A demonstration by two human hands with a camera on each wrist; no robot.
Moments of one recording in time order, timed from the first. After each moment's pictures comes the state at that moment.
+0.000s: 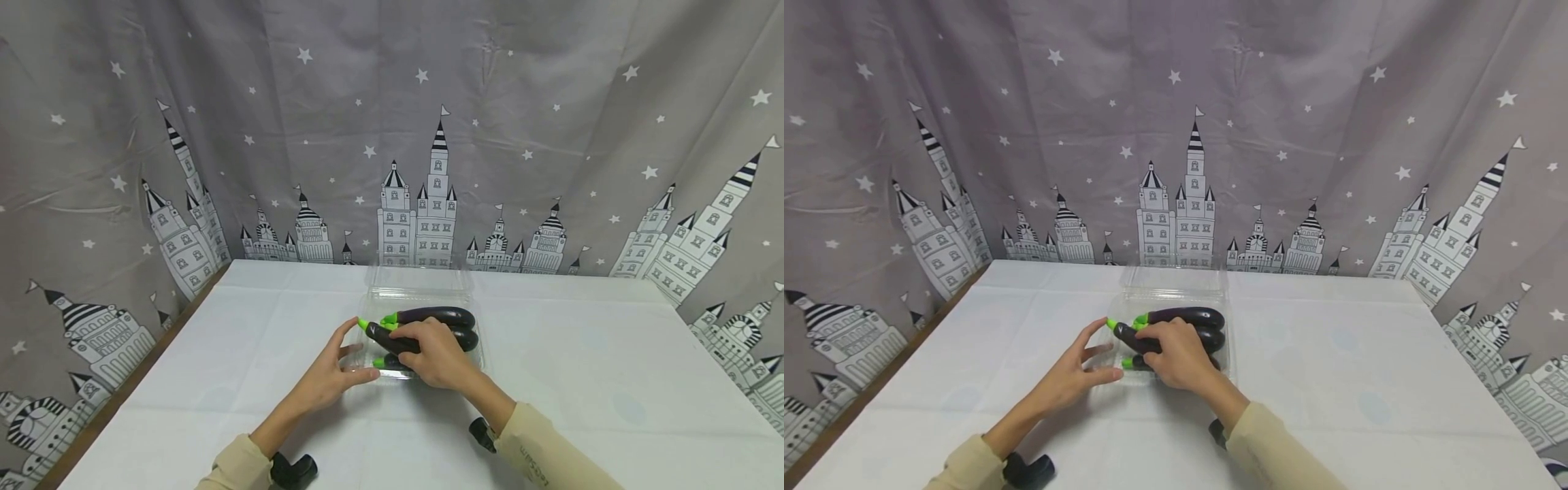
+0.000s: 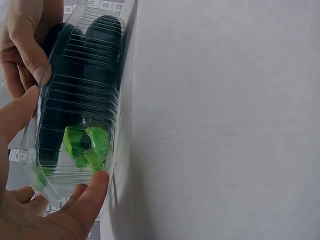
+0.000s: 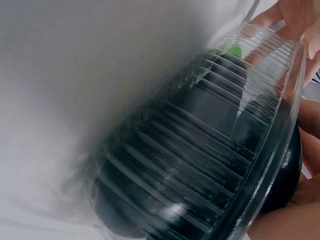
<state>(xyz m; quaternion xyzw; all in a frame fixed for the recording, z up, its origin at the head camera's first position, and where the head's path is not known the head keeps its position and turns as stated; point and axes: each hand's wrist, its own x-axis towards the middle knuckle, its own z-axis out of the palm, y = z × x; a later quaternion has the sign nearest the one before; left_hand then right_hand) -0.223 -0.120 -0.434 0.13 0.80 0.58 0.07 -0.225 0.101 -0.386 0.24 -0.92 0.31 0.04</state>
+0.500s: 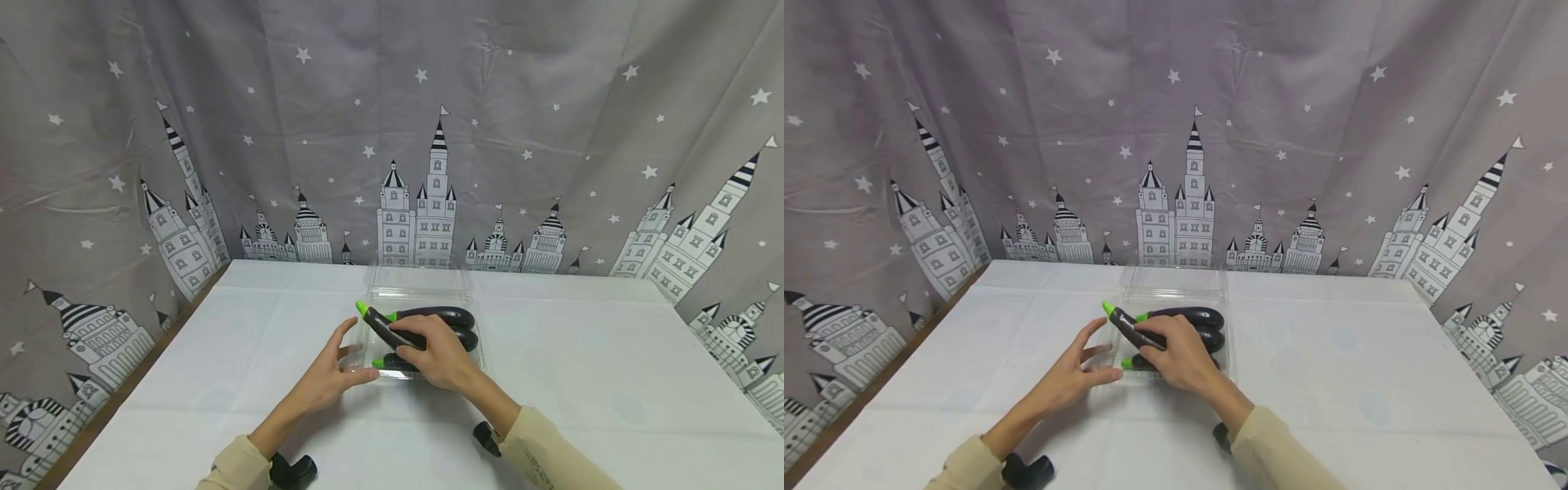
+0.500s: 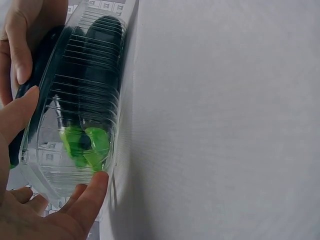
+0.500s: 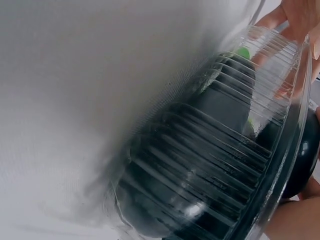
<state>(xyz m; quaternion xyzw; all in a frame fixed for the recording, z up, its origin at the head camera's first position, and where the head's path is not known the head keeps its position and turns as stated) -0.224 -0.121 -0.434 0.13 0.80 0.58 0.08 -0.225 0.106 -0.390 0.26 -0.88 0.39 0.09</state>
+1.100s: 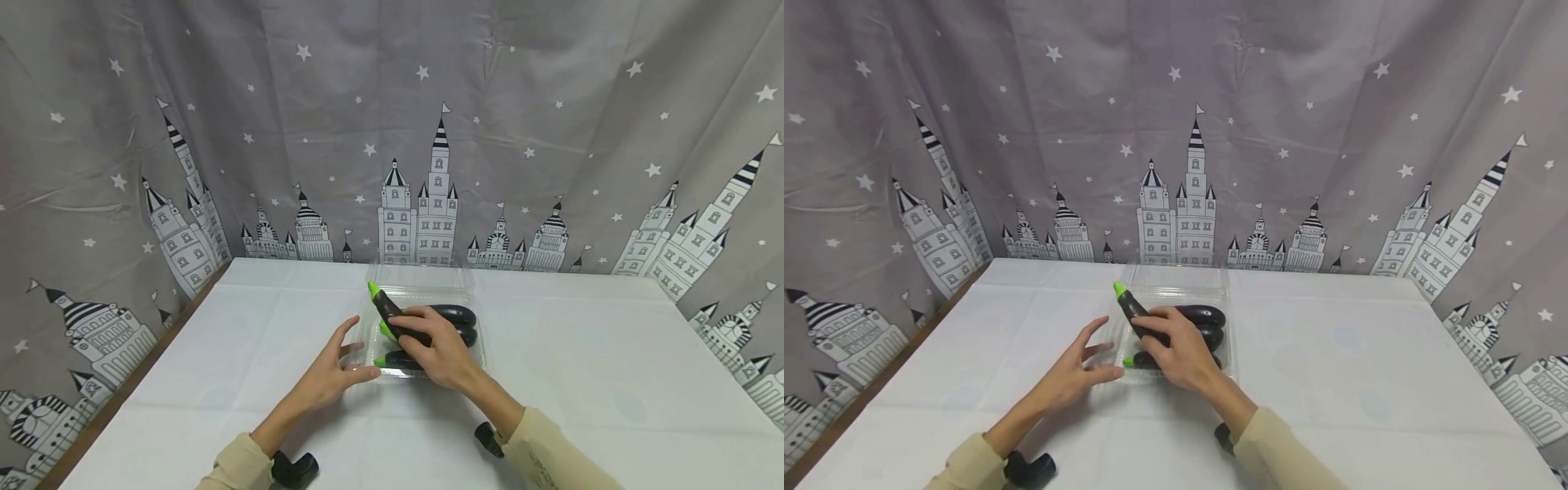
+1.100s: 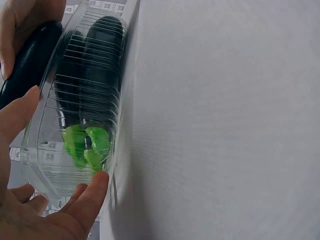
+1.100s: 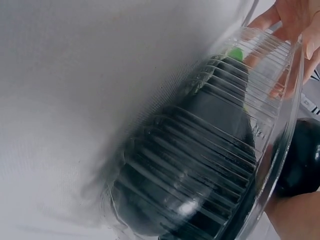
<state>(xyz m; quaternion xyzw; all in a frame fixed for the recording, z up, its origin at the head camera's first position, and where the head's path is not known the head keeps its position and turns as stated) -0.223 -0.120 -0.433 0.12 0.81 0.57 0.07 -0.223 0.108 -0.389 0.28 -0.84 0.44 0.12</state>
